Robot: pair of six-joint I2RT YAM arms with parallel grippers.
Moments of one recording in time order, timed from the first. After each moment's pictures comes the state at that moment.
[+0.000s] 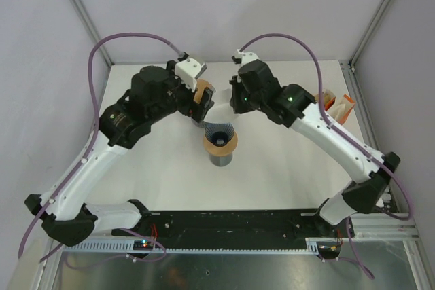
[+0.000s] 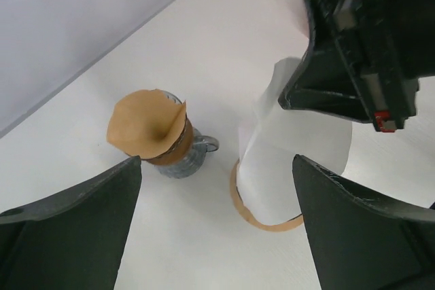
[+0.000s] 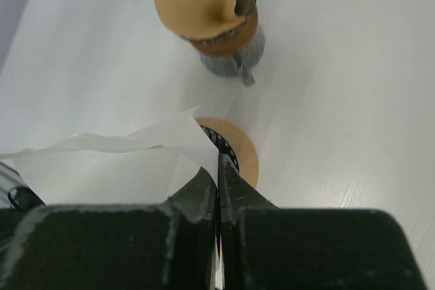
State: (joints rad) left arm -0.72 1.21 1.55 -0.68 -0.03 0.11; right arm 0.83 1.51 1.72 -0.75 0.22 0.41
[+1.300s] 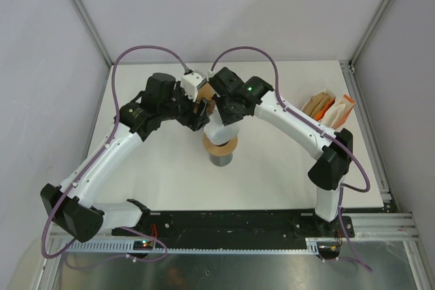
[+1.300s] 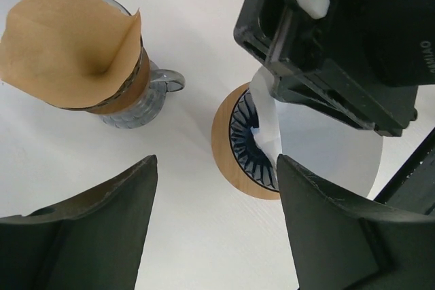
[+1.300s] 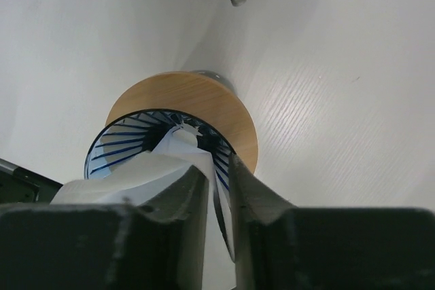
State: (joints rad) left arm -0.52 1.25 1.29 -0.66 0.26 0.08; right arm 0.85 1.88 1.95 -1.09 0.15 0.37
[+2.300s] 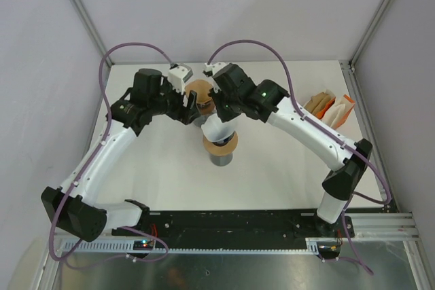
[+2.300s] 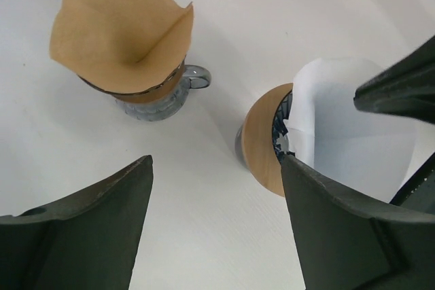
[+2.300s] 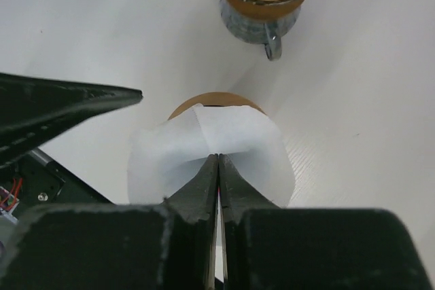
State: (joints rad) left arm -0.40 1.25 1.29 -0.65 0.33 0.08; right arm 0.89 1.74 1.94 -0.95 0.14 0.25
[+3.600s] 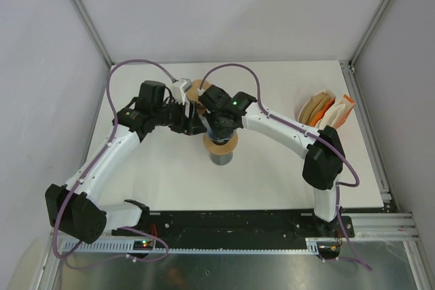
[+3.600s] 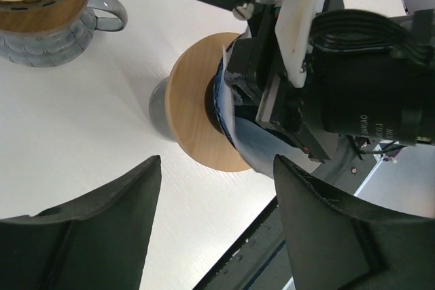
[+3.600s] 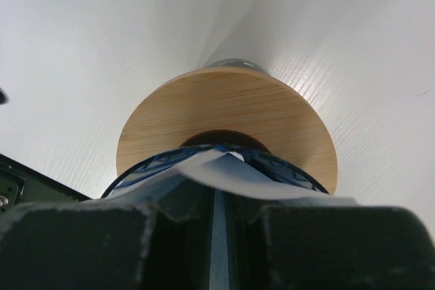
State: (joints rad) left arm -0.37 1.23 1.13 -0.63 0.52 -0.19; right arm 0.91 1.92 1.79 -0.94 0.09 0.36
